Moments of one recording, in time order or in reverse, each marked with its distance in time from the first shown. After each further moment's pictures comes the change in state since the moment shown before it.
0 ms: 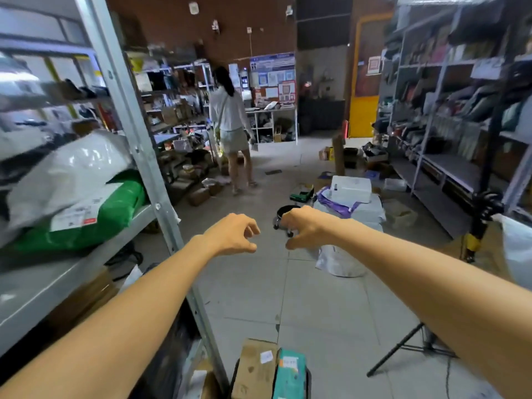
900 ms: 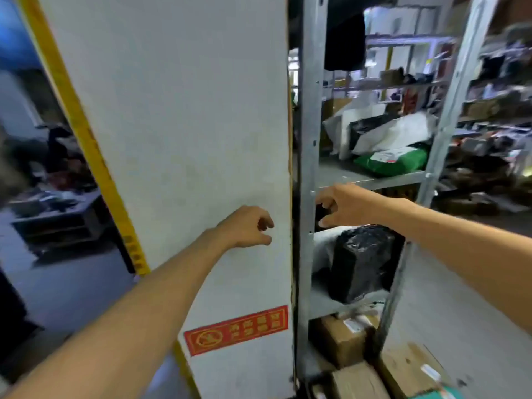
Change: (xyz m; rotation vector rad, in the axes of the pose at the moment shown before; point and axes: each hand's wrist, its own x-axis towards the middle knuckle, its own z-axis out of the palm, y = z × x) left_hand -0.506 0.108 -0.025 -0.068 0.350 -1.063; right_hand -0.179 -0.307 -0.011 -0.035 -0.086 -1.035
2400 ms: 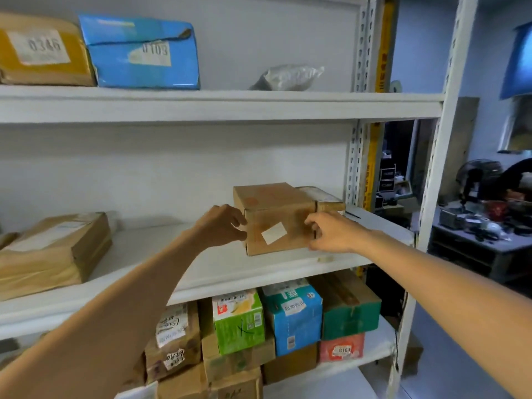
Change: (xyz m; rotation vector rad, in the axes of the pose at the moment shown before) left_hand -0.684 -0.195 -0.207 0.269 0.731 -1.590; right_hand -0.003 -0.767 0.065 0.259 -0.241 -1.448
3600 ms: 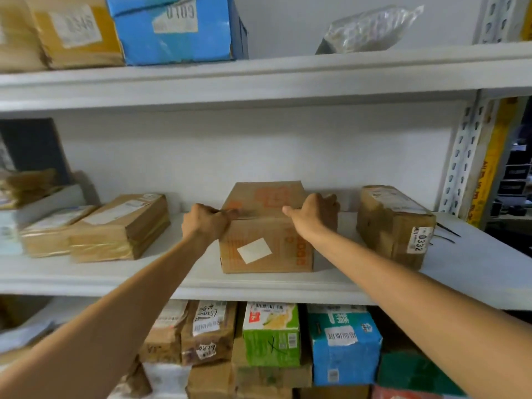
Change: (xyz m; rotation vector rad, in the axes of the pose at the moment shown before) left_hand 0.003 -0.062 0.001 -0.474 0.517 -0.698; right_hand 0.136 -0.085 0.061 0.389 0.265 0.193
